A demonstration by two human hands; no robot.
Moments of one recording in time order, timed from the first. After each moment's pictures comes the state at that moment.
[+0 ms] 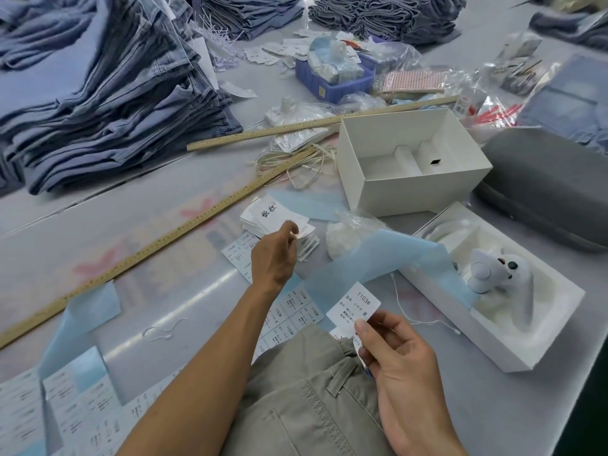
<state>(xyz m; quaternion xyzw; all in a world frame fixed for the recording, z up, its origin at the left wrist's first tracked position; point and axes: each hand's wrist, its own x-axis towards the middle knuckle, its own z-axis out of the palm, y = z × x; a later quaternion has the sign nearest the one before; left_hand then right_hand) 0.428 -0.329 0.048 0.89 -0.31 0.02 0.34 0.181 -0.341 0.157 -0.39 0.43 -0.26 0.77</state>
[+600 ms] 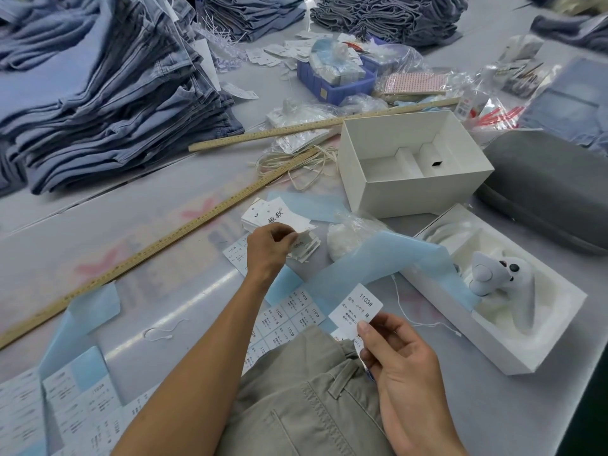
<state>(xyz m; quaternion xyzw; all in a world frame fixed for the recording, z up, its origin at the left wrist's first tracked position) 0.447 -0.328 0.053 0.81 -0.16 -0.13 0.55 0.182 -0.343 0.153 -0.39 0.44 -0.25 0.77</state>
